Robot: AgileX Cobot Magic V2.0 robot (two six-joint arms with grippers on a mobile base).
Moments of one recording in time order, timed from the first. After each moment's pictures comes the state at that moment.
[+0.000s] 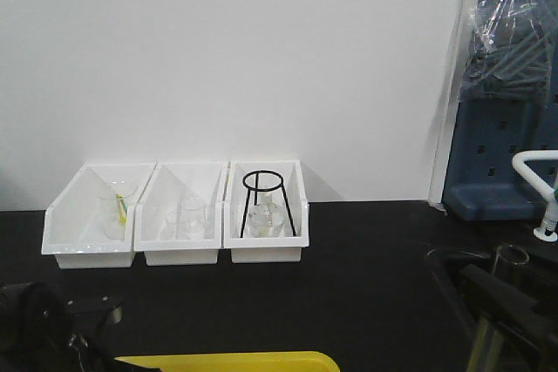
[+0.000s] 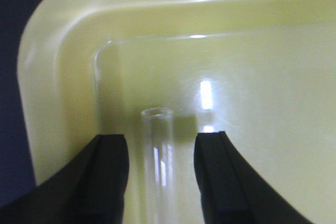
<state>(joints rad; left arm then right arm) -0.20 1.79 -1.06 -0.29 0.67 -0.07 0.57 0.71 -0.66 -0.26 0.14 0.16</state>
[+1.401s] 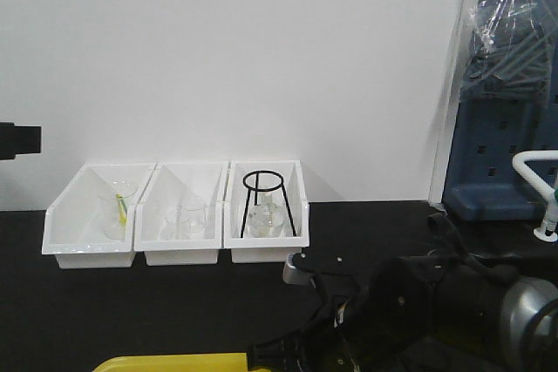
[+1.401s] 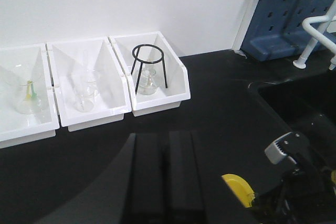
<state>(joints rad) -0.20 1.07 -1.36 -0.28 0.79 0.03 0.57 1.77 -1.20 0.30 0.60 0.16</state>
